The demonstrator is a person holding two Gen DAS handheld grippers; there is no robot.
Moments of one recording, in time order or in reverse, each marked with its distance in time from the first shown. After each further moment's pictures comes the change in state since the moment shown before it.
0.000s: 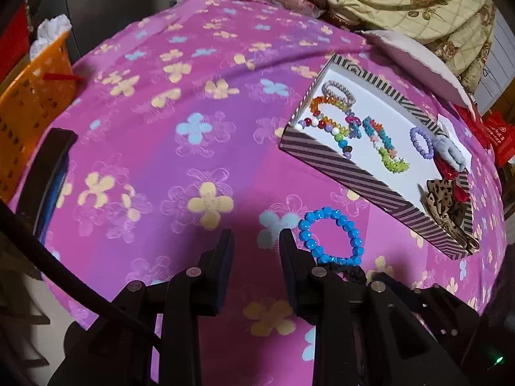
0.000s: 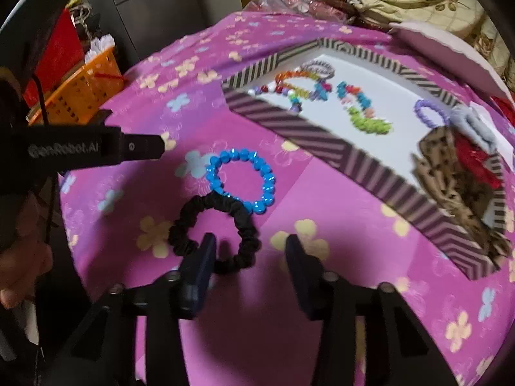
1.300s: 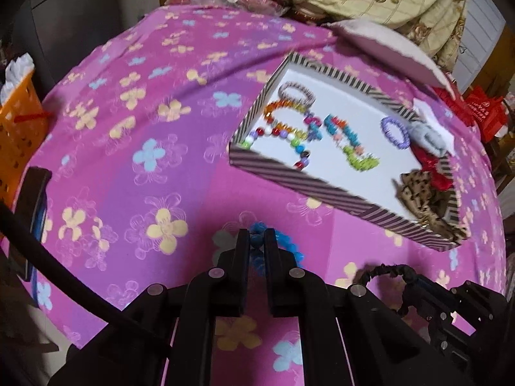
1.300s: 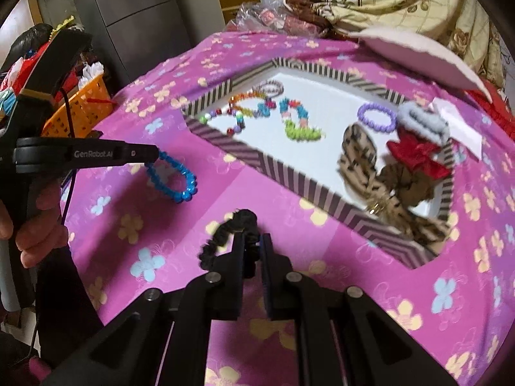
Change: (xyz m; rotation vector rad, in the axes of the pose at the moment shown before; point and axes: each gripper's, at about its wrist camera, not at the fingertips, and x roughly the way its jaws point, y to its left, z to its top) left arm -0.006 -0.038 0.012 0.123 -0.023 -0.051; right arm -0.067 -0.056 -0.012 0.055 -0.073 -0.023
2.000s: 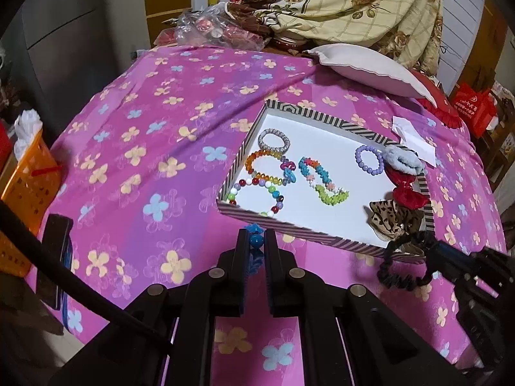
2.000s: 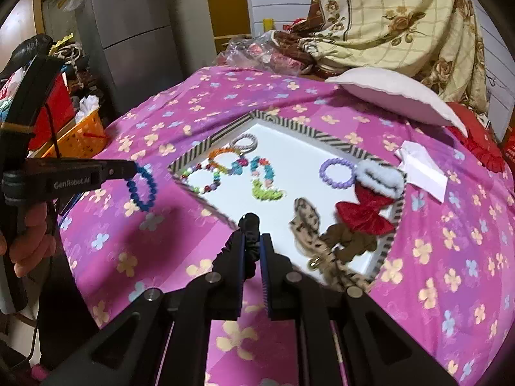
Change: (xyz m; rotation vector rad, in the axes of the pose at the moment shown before) left arm -0.048 -0.029 0.026 0.089 -0.104 0.027; right arm -0.052 -0.025 0.045 -0.016 -0.101 -0.072
